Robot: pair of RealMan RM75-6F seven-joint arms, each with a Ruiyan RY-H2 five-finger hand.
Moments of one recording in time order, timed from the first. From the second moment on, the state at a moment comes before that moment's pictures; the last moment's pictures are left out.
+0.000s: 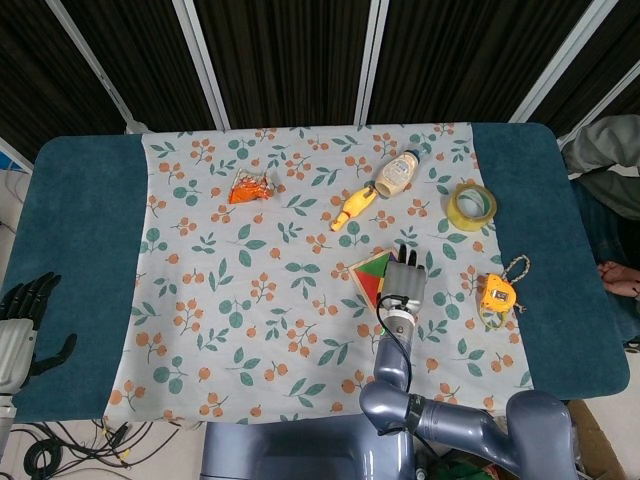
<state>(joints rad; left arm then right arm) -0.09 -1.10 -0.04 -1.73 1.45 1.45 0.00 0.86 -2.00 0.51 -1.33 -0.38 1.43 -1.03</state>
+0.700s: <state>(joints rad) -0.09 -1.10 -0.04 -1.73 1.45 1.45 0.00 0.86 -2.00 0.51 -1.34 -0.37 1.43 -1.05</state>
